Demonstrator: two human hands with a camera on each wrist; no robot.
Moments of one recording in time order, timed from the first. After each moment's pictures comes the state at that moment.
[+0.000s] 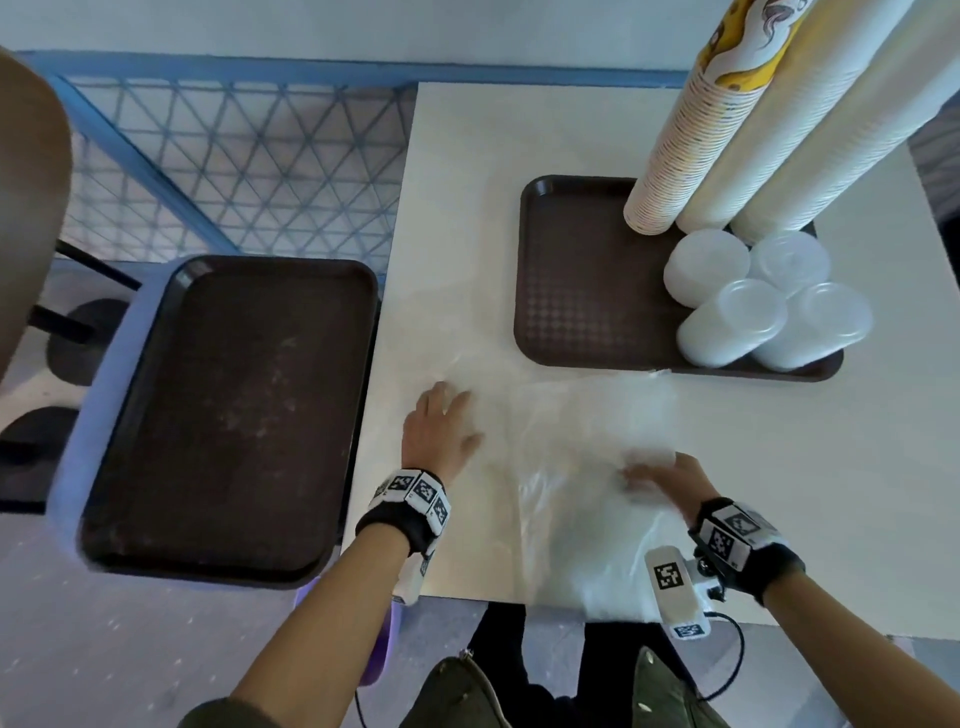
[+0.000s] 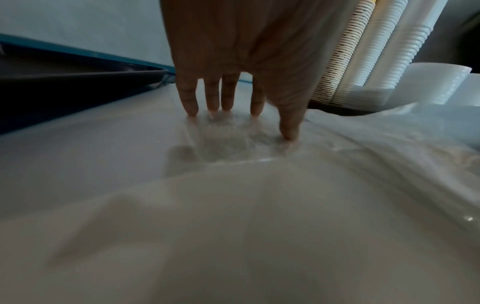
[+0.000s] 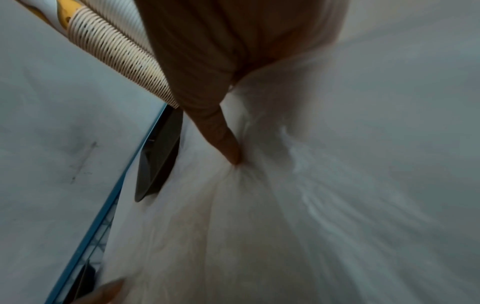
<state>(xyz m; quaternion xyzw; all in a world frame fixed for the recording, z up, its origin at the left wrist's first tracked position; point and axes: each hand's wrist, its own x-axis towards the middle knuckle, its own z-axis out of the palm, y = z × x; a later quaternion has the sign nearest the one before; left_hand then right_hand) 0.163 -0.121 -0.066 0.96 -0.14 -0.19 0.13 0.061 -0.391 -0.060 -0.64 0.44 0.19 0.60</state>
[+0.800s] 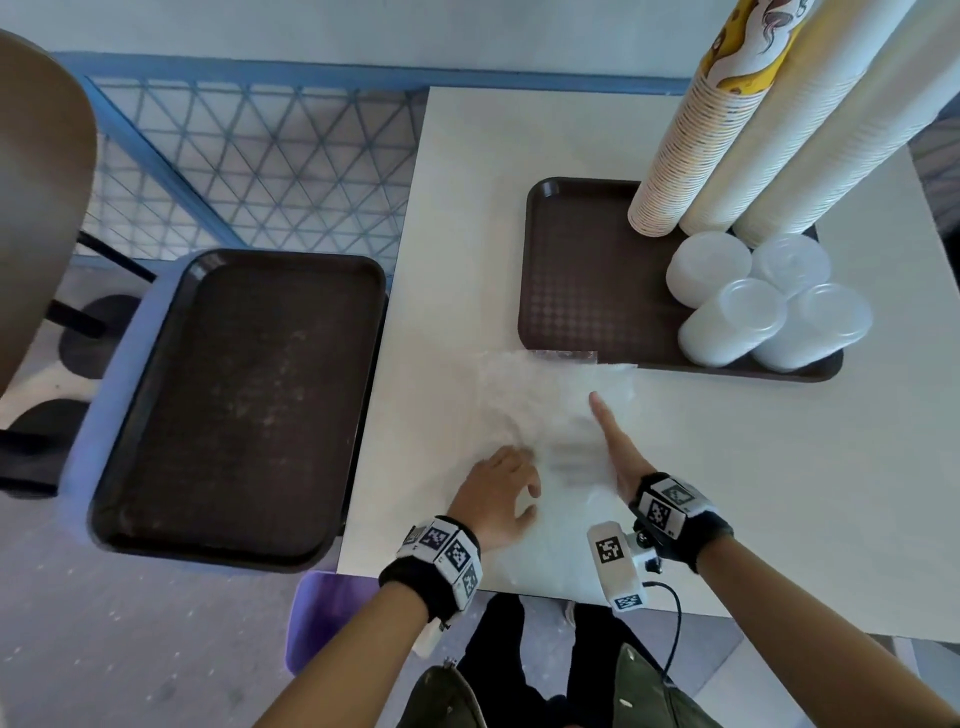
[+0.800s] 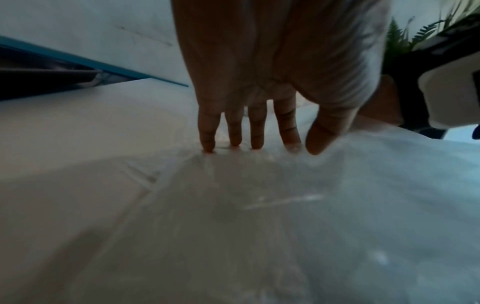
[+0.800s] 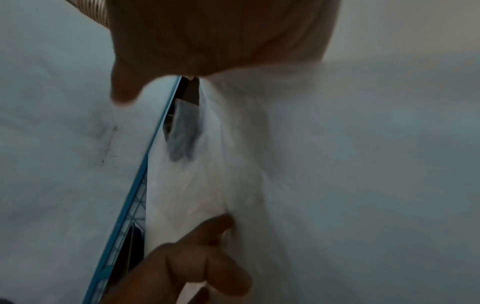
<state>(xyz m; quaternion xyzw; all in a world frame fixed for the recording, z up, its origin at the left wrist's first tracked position) 0.088 -0.144 -0.054 0.88 -0.29 -0.27 0.26 0.092 -0.333 -0.041 -0.57 0.38 0.25 0.69</state>
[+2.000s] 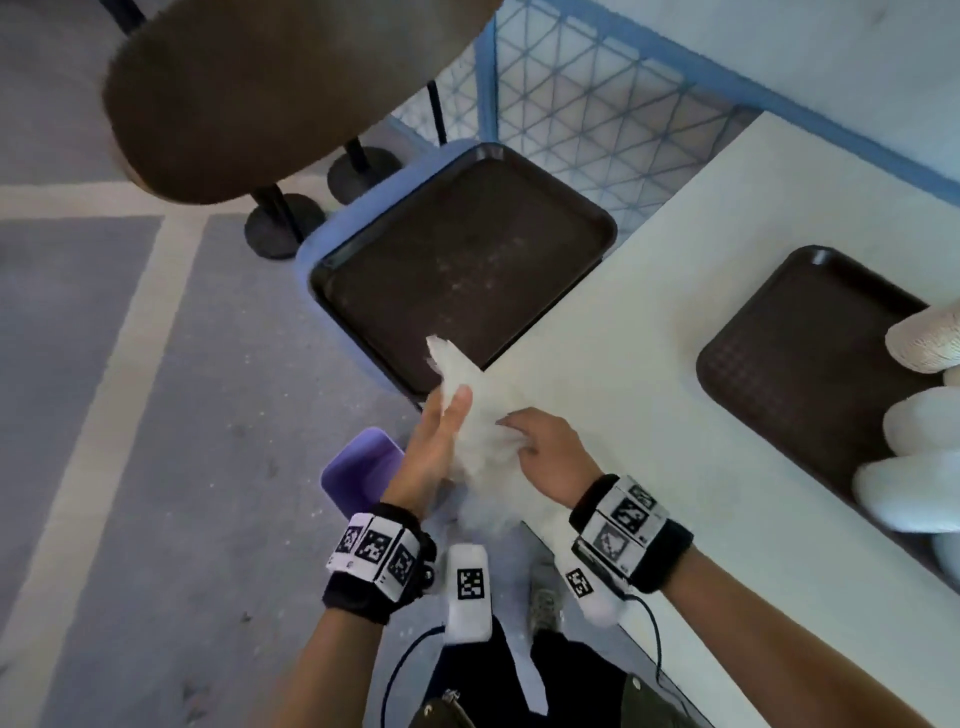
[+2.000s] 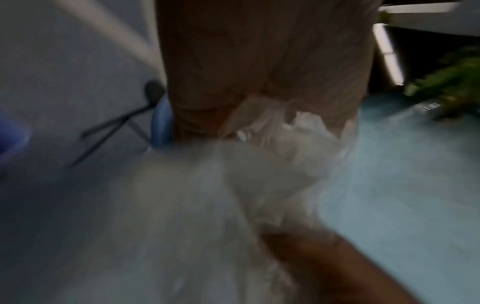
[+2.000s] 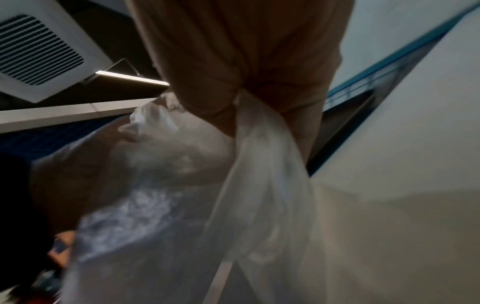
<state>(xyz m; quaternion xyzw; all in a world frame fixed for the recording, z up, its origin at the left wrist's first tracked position) -0.015 -0.067 0.032 0.48 0.35 -0.03 0.80 0.066 -0.192 0.022 -0.83 -0.26 0.33 0.37</state>
